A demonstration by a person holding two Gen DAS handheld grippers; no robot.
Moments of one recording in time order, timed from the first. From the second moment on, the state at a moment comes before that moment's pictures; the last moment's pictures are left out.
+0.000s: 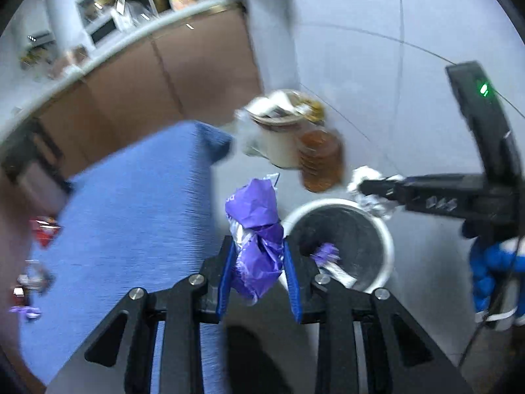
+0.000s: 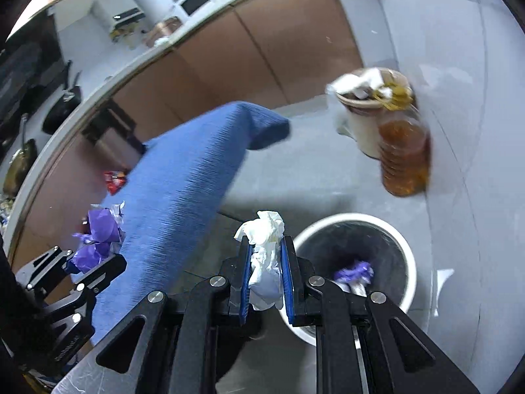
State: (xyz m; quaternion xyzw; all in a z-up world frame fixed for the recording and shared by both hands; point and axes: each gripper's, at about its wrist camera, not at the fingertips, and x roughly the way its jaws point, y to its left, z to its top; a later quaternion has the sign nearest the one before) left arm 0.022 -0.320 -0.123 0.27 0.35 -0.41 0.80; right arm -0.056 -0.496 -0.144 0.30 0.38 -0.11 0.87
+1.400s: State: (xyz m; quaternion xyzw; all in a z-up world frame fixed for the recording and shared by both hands) left arm 0.039 -0.272 -0.124 0.19 0.43 -0.39 0.79; right arm -0.059 -0.481 -0.163 0.23 0.43 -0.17 0.85
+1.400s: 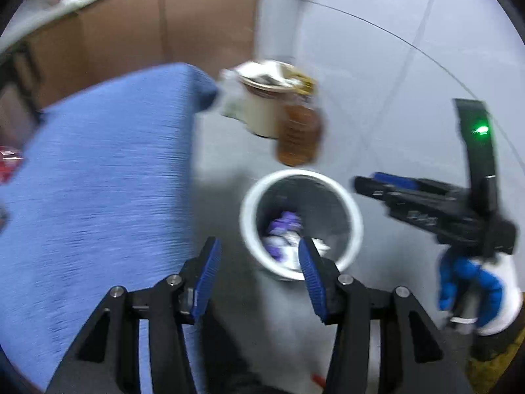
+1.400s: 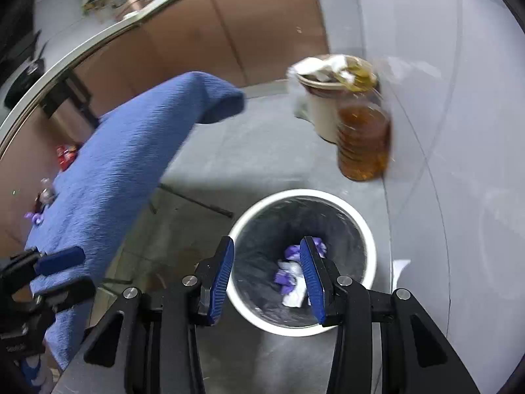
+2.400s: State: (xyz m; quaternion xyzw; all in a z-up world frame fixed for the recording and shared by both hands) left arm 0.077 -0.032 -0.085 0.16 0.37 -0.07 0.91; right arm 0.073 -0.253 -0.090 0.09 0.43 0.10 0.89
